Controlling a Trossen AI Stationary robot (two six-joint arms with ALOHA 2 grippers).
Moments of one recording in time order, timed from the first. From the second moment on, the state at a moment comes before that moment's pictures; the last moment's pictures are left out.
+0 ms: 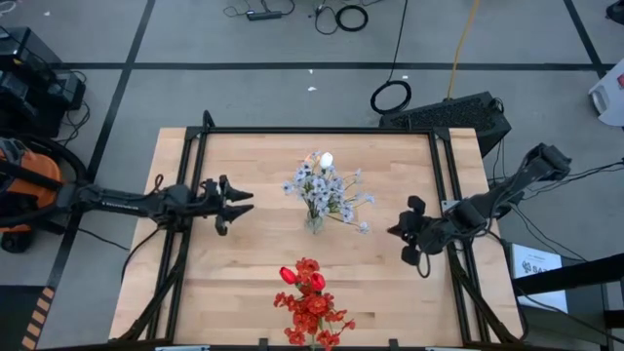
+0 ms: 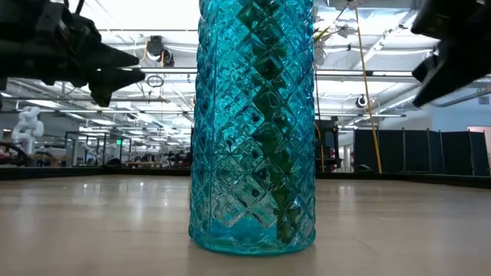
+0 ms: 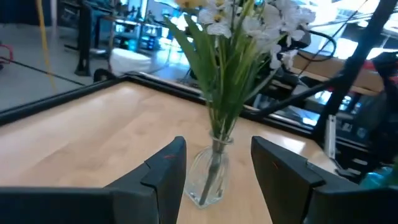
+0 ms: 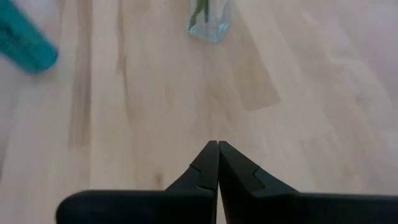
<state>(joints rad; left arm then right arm) -0.04 0.39 0.01 0.41 -0.13 -0.28 0.54 0.90 0.56 -0.57 0.49 0.62</state>
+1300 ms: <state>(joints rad) -0.09 0.00 0.01 0.09 -0.09 -0.18 0.54 0.37 0.40 -0.29 0.58 0.31</state>
